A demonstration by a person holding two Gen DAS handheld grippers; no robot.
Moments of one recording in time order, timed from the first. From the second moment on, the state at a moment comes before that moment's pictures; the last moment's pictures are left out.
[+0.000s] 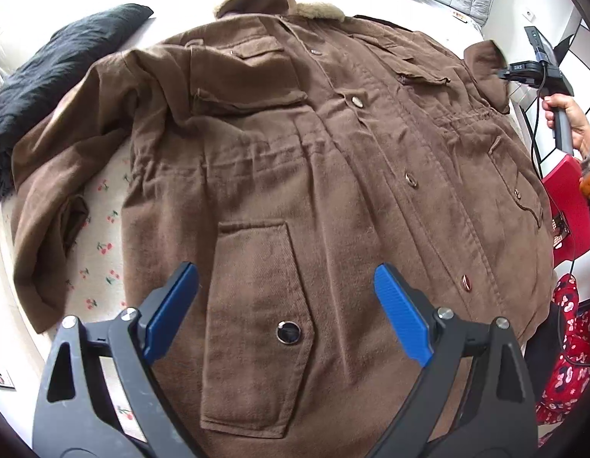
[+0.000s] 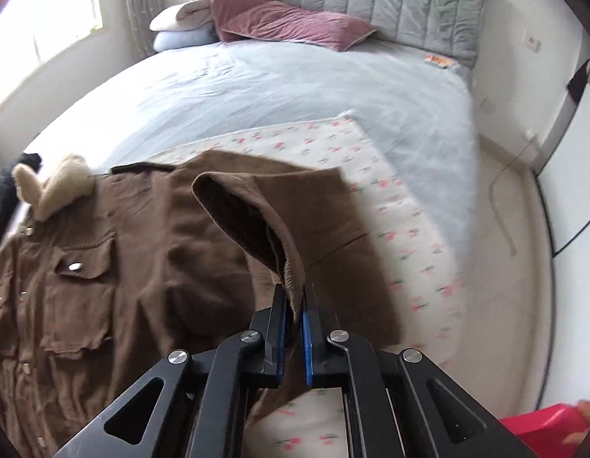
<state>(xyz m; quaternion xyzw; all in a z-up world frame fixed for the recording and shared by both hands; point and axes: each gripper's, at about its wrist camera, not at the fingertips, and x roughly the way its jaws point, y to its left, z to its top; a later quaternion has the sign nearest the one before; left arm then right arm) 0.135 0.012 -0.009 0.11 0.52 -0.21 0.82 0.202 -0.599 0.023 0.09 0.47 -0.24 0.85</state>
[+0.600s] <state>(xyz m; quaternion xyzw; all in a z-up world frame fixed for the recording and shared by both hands) 0.183 0.061 0.023 0.10 0.50 -0.12 0.85 0.201 -0.705 0.063 -0.02 0.46 -0.47 0.75</state>
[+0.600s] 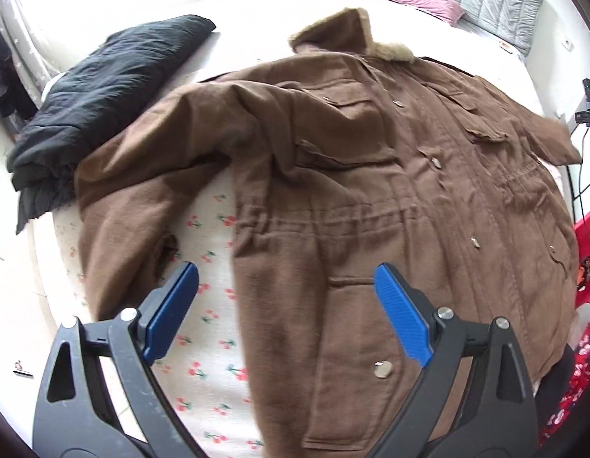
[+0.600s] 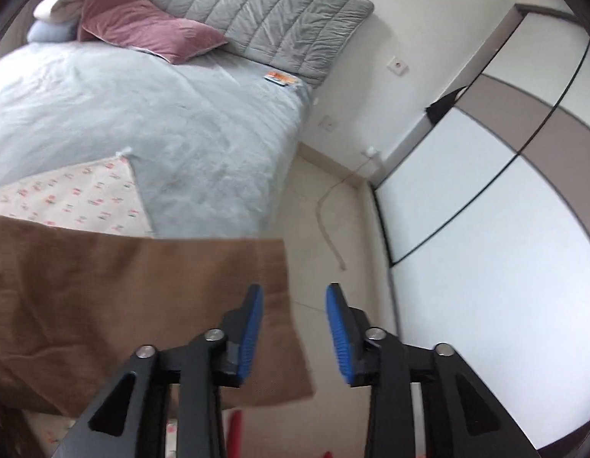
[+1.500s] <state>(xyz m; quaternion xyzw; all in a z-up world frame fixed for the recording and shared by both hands) 0.247 0.218 0.034 -0.14 0.40 -0.07 0.90 0.254 -0.377 0.024 0.04 0.53 -0.04 0.85</state>
